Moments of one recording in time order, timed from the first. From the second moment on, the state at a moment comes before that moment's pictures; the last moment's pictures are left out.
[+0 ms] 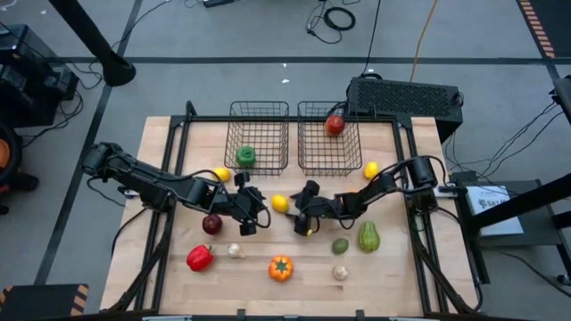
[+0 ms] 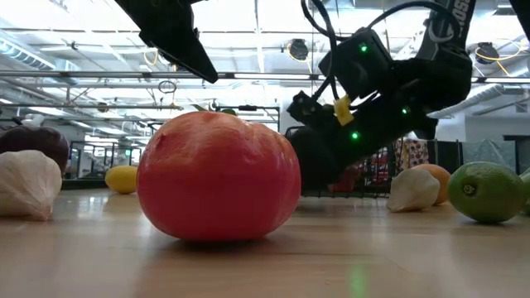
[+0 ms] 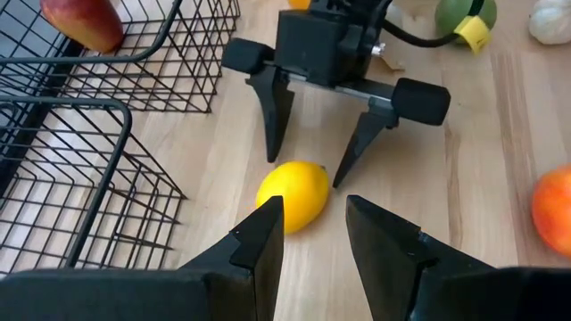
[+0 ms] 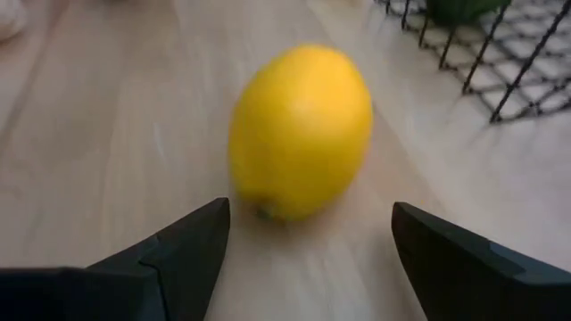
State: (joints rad) left arm -0.28 1.39 0.99 -0.43 -0.39 -0.20; right arm 0.14 2.00 0.76 0.70 0.34 0.21
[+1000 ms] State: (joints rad) left arm -0.28 1.39 0.99 -0.43 -0.39 -0.19; right arm 0.10 2.01 0.93 0.54 0.35 0.22
